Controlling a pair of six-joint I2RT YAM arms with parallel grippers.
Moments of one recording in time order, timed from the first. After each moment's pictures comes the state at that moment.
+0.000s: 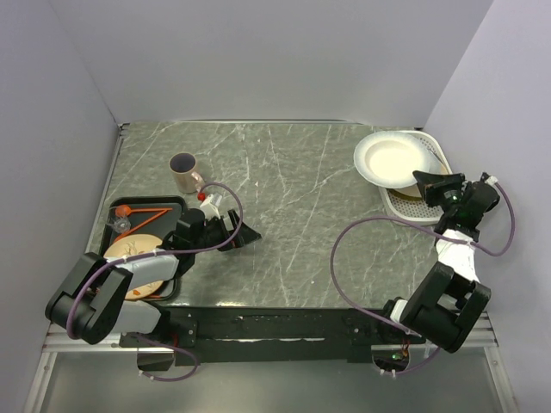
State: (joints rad) left arm -0.47 1.32 0.36 0.53 0.42 -0.80; right arm -0.61 1.22 0.69 0.31 -0.67 1.13
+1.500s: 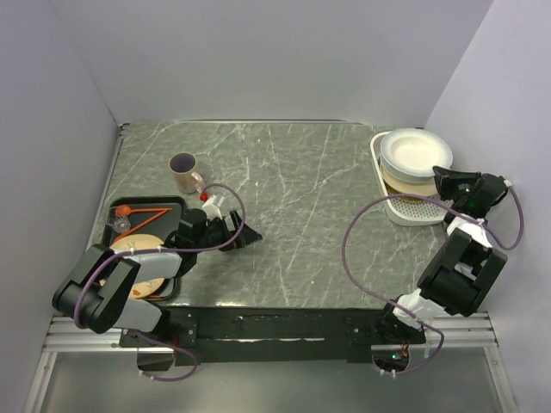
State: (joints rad) left arm -0.47 1.39 0.36 0.59 0.43 -0.78; right arm -0.66 1.48 0.82 0.38 -0.50 1.22
